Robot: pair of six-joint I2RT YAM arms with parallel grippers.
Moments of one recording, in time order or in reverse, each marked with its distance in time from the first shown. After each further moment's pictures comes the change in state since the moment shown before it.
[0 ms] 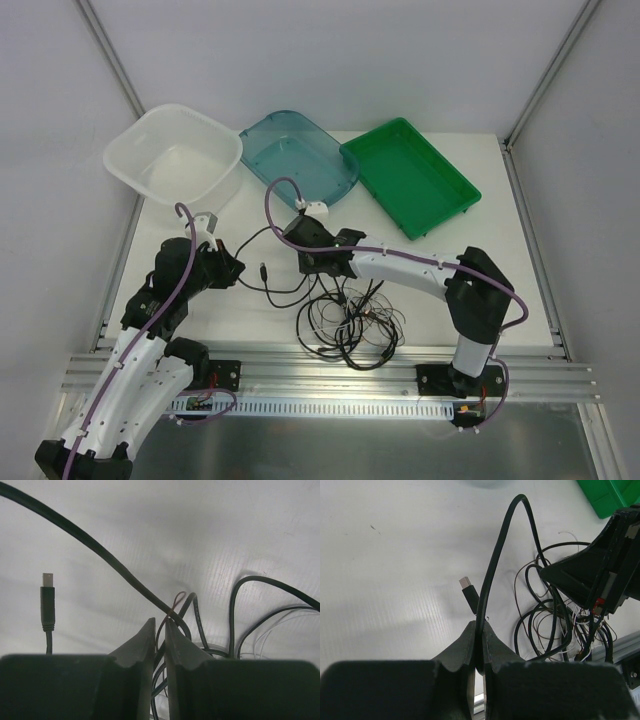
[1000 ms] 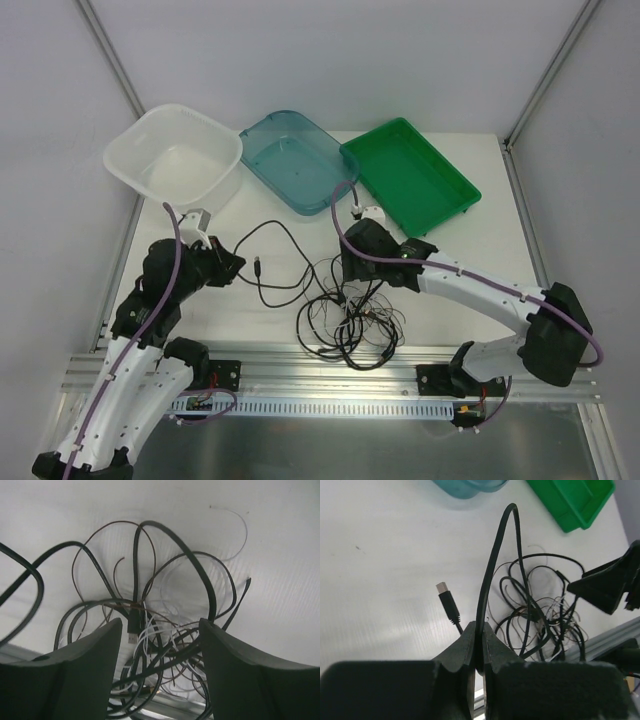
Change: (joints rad) left arm 0.000 -0.055 0.044 -0.015 0.034 -0.022; right arm -0.146 -0.415 -0.339 -0.063 -0.031 -0.108
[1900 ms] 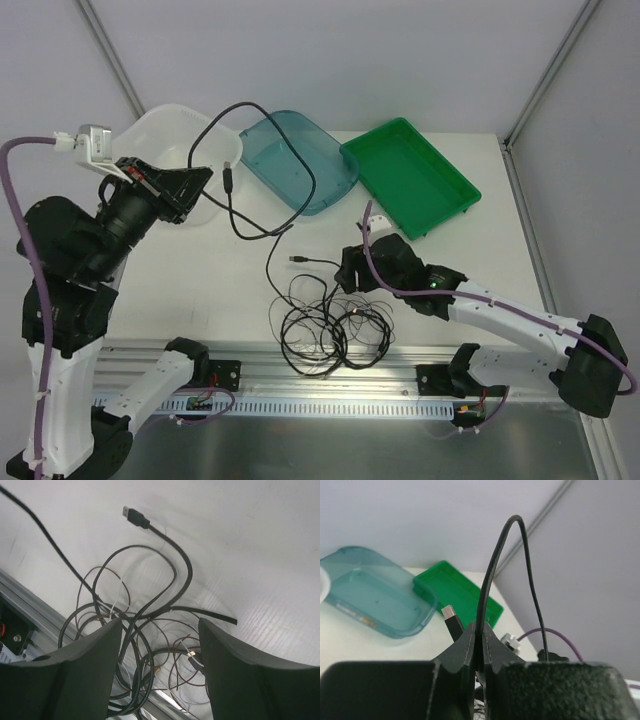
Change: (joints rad) left arm 0.000 0.304 0.928 -0.043 0.034 -0.134; right arm 0.038 -0.281 -0.262 0.327 -0.179 -0.120
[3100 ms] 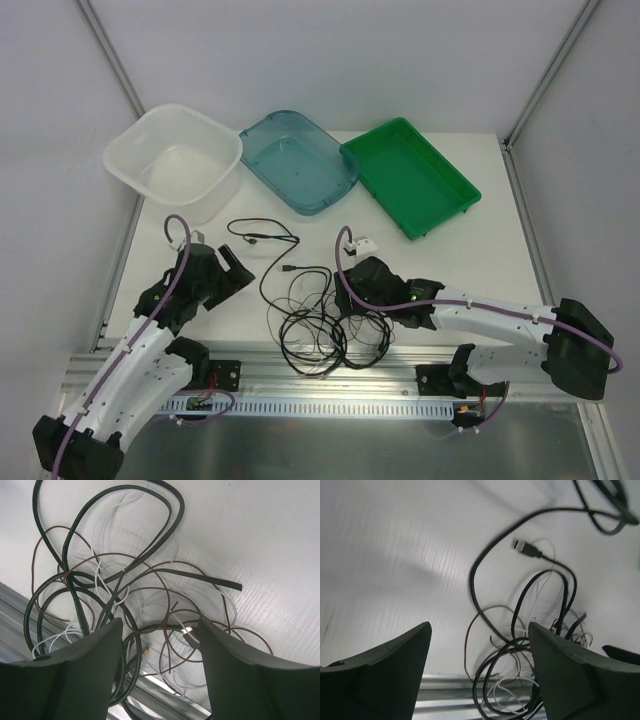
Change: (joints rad) left arm -0.038 -0.190 -1.009 -0.081 -0.276 -0.303; right arm 0.137 0.104 -0.074 -0.020 0.113 0.077
